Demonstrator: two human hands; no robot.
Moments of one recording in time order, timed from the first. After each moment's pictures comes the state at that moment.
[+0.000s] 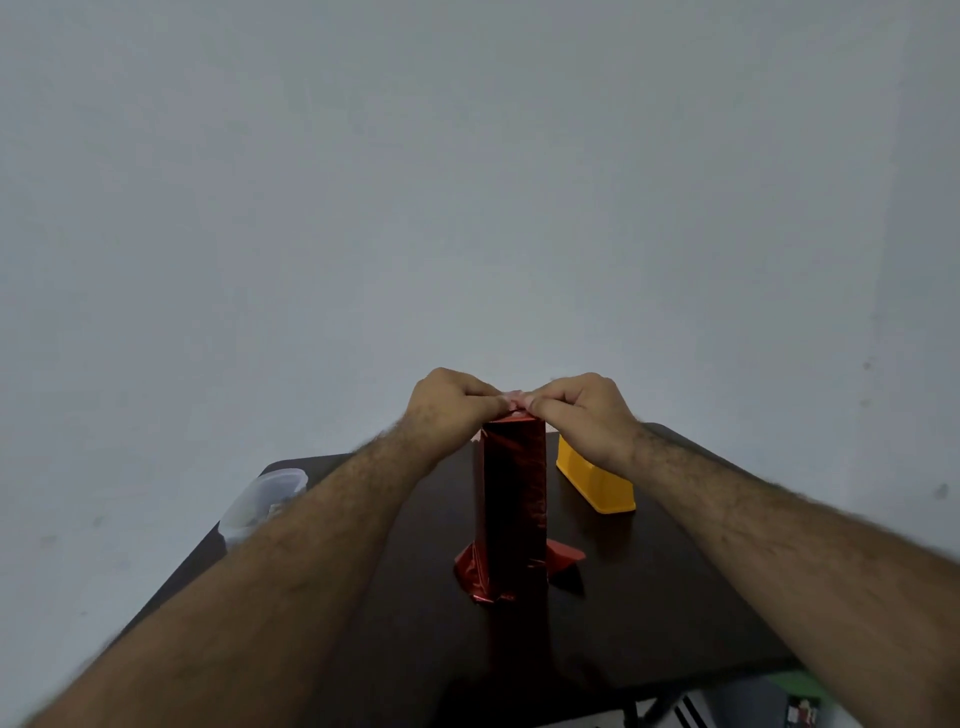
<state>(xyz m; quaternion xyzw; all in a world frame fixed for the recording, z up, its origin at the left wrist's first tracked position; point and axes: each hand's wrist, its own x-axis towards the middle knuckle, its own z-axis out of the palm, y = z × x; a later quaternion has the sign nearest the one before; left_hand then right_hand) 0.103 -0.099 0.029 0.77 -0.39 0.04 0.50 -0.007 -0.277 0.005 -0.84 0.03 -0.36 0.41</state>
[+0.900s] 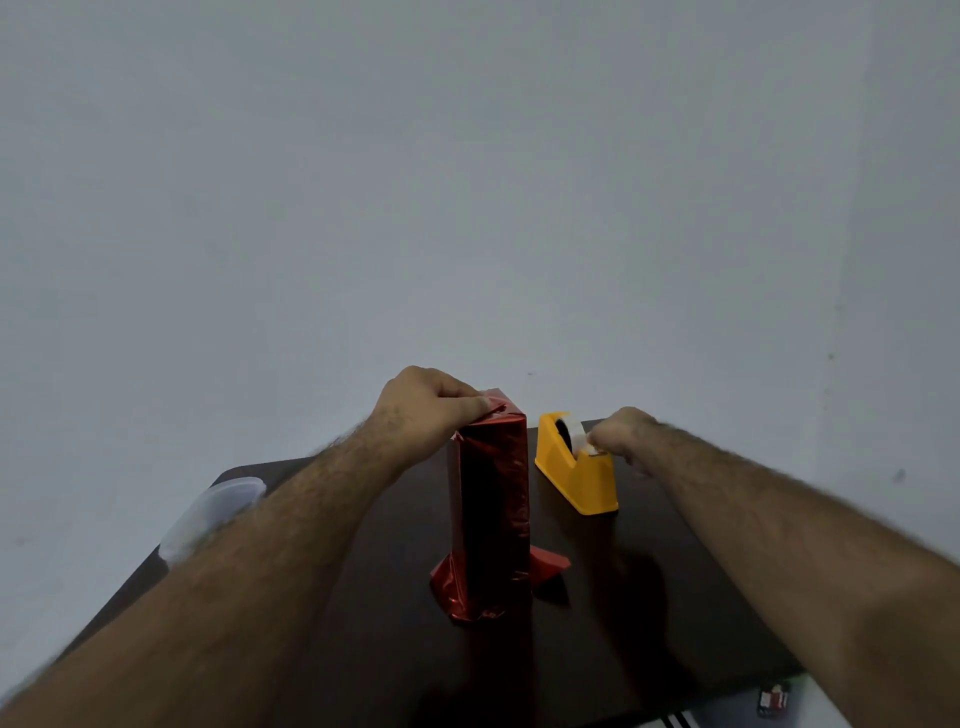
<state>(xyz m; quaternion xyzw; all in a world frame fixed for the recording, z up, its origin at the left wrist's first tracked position) 0.118 -0.100 0.027 0.76 -0.41 0.01 0.50 0.018 -0.373 -0.021 -0.82 0.45 -0.16 0.30</state>
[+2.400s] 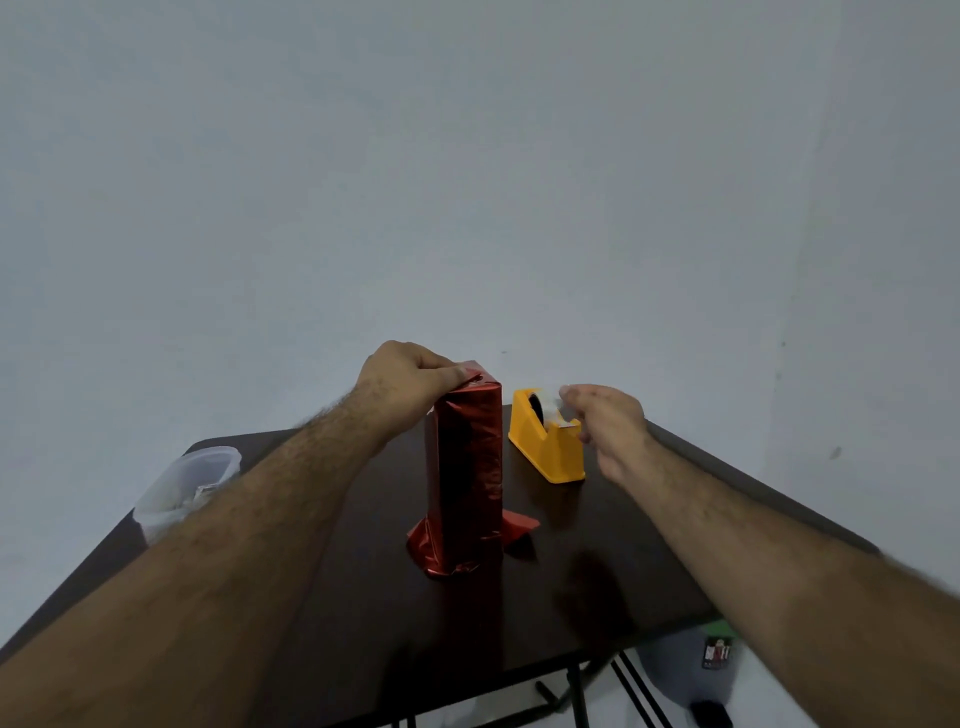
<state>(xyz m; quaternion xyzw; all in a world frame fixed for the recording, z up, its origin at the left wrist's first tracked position) 0.108 -0.101 0.019 0.75 -0.39 0.00 0.53 -0.023 -0.326 -0.046 -0.59 0.29 -0.41 0.64</state>
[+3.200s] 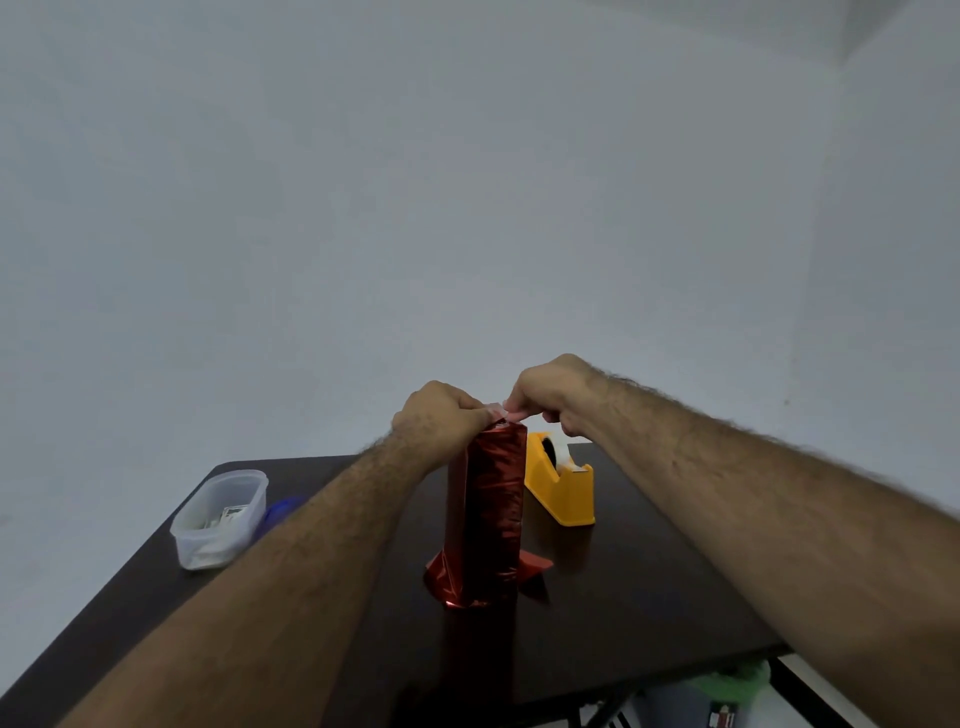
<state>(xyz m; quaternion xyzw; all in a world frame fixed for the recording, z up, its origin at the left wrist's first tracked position) 0.100 -0.100 0.027 0.79 -0.38 0.03 0.49 -0.010 -0.224 0.084 -0.79 0.36 -0.23 0.43</state>
